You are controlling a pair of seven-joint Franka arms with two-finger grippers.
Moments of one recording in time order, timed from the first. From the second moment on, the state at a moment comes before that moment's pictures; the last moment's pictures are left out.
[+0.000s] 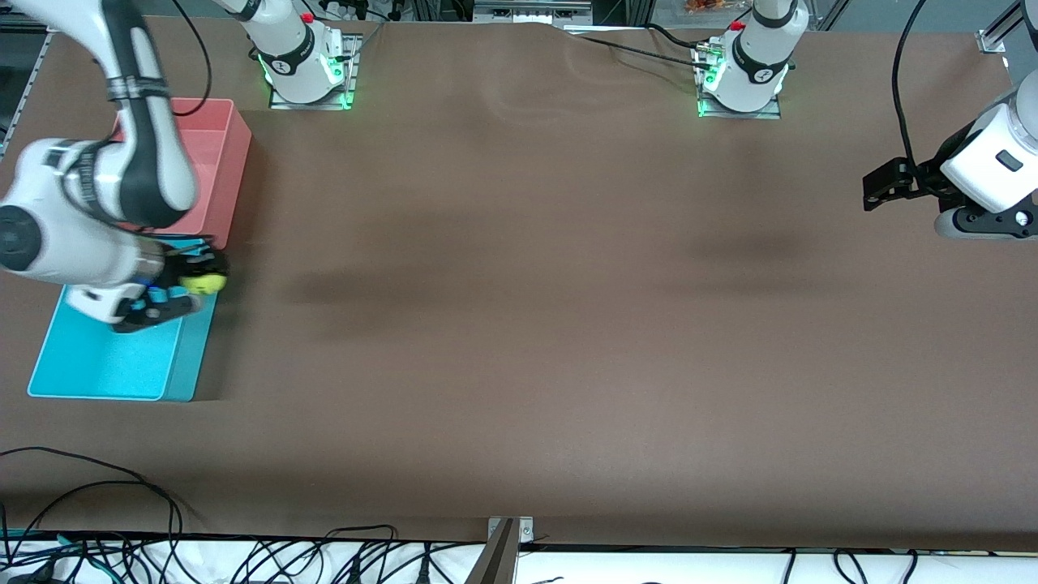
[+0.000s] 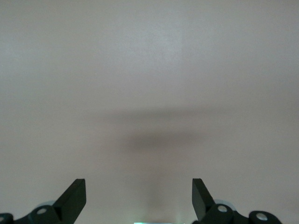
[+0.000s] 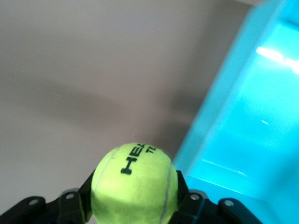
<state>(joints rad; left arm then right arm) -0.07 0.10 0.00 -1.47 0.06 1.44 -0.03 0.18 0.33 -0.28 -1.84 0.03 1.94 -0.43</state>
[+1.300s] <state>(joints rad) -0.02 0.10 -0.01 -1.47 -0.05 1.45 -0.05 -0.01 0.61 -0.31 -1.84 0.04 2.10 -0.47</state>
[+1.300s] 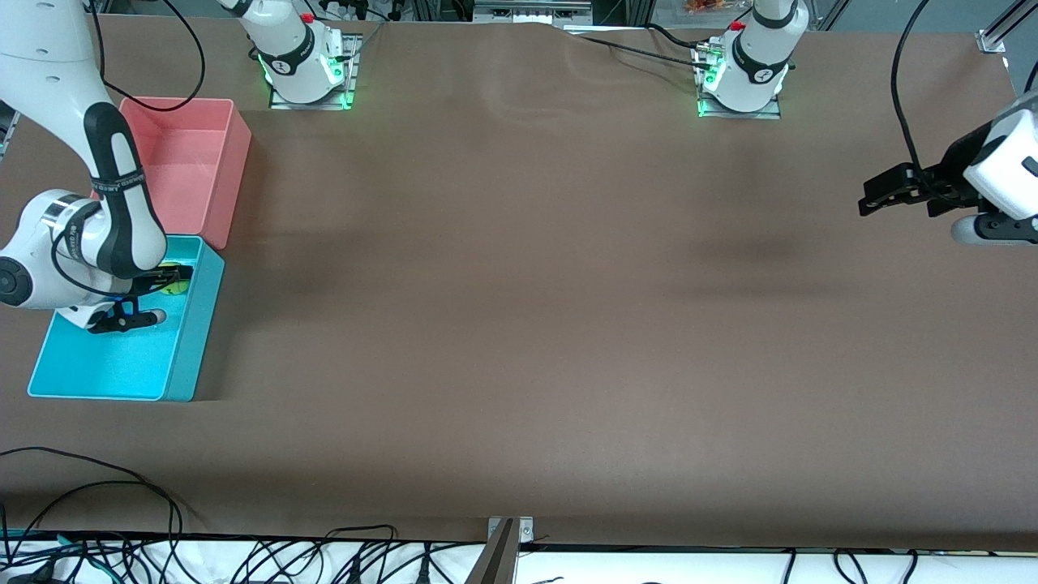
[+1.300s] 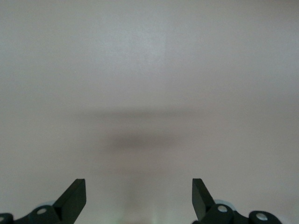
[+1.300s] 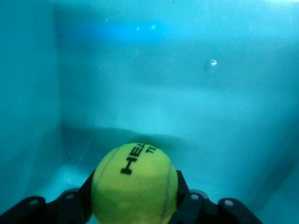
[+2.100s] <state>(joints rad) -0.02 0.10 -0.01 -1.47 -0.05 1.45 -0.05 -0.02 0.58 -0.30 -1.68 0.08 1.88 -0.47</state>
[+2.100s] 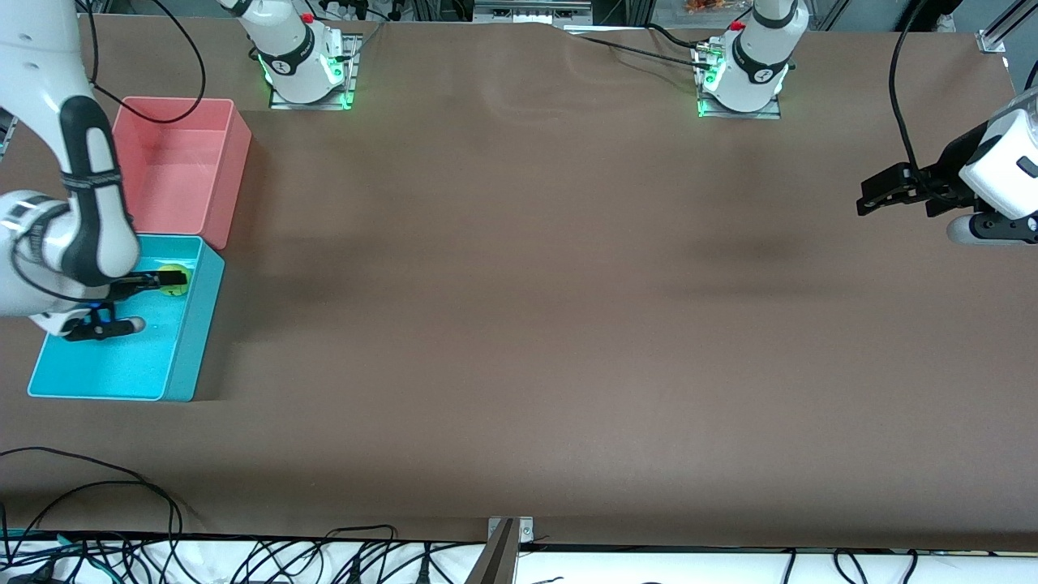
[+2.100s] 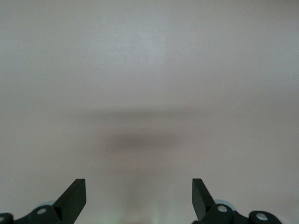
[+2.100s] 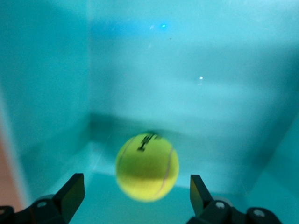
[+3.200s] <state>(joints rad) -0.02 0.10 -0.01 -1.47 -0.05 1.45 -0.05 0.19 0.27 -0.30 -1.43 0.07 1.56 -0.11</state>
